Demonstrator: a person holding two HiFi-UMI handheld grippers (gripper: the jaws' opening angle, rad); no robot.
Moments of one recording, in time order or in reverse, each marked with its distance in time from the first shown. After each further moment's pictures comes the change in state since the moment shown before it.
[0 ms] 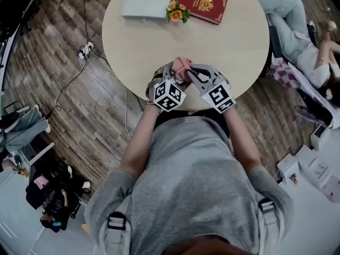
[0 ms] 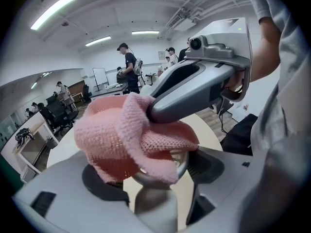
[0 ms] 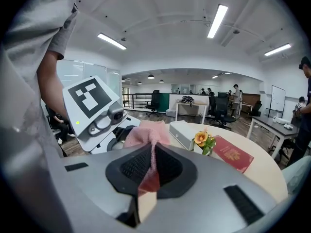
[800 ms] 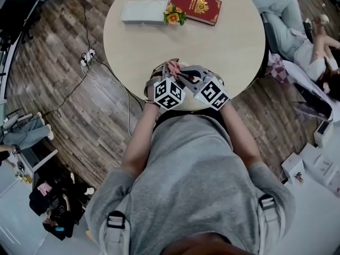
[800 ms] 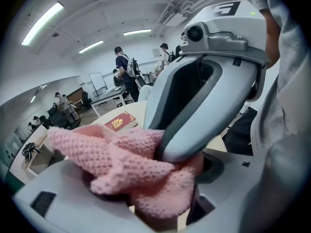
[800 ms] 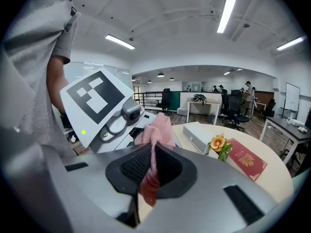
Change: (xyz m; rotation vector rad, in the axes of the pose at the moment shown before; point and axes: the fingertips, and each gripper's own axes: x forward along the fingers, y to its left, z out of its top) left arm -0.021 0.002 0.020 0.106 0.026 0.040; right arm 0.004 0.040 0.024 -0.031 0.026 0.133
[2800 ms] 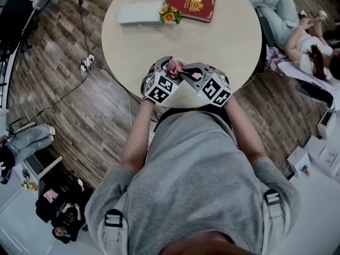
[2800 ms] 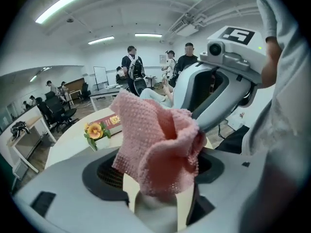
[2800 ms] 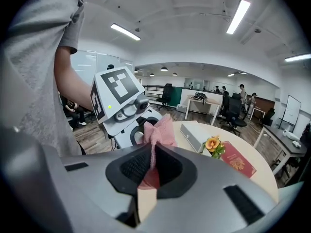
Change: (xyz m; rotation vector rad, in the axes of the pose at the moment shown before) left arm -0.013 0.008 -0.006 -0.150 -0.053 -0.082; right arm -0.018 0.004 -0.006 -0.079 0.095 -0.020
